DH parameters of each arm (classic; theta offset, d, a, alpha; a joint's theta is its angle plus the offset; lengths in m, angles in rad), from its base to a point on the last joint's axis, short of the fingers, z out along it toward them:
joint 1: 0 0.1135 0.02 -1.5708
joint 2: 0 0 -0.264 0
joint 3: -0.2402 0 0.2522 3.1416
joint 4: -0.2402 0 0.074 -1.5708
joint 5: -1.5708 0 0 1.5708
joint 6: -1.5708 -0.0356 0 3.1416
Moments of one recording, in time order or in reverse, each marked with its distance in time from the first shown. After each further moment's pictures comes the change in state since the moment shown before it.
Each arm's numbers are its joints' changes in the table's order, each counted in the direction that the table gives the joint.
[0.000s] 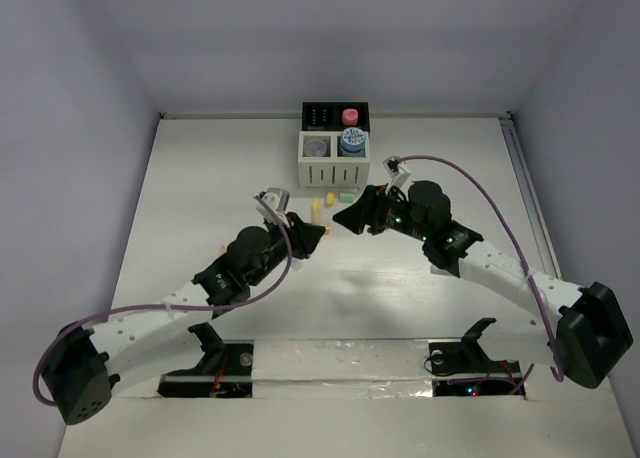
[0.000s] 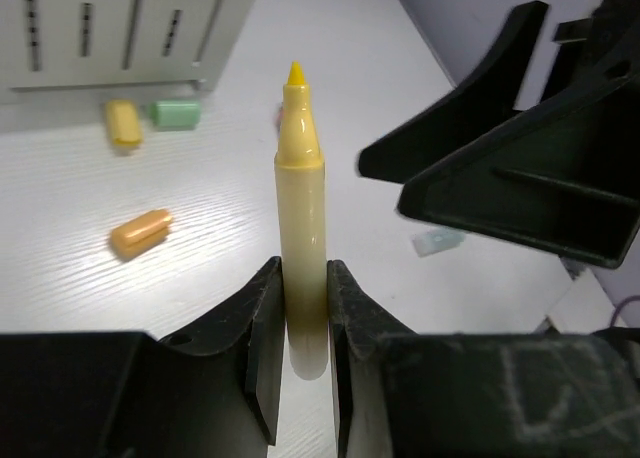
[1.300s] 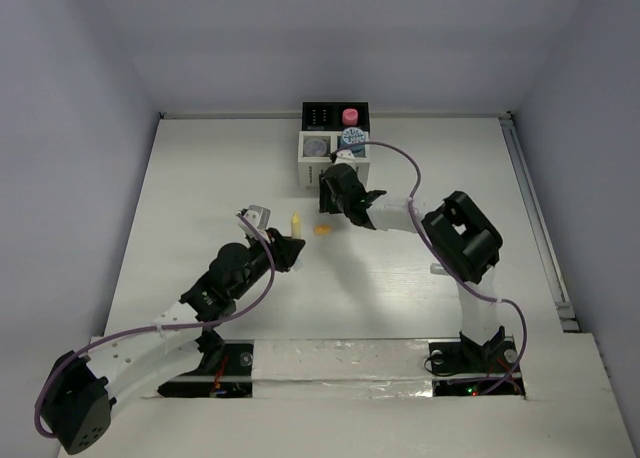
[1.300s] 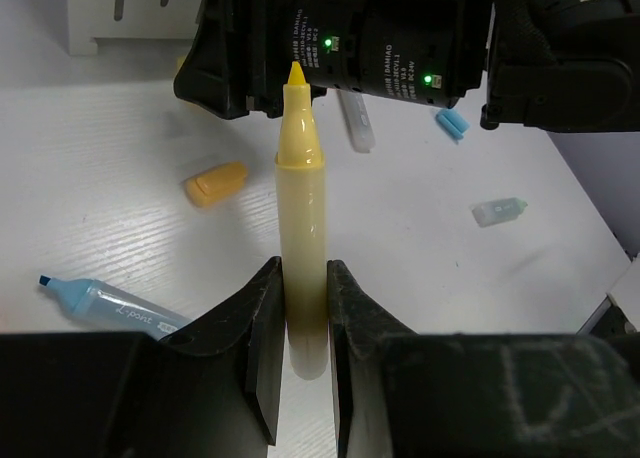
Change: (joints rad) left arm 0.134 -0.197 0.239 0.029 -0.086 -0.064; right arm 0.047 0.845 -0.546 -0.143 -0.595 0.224
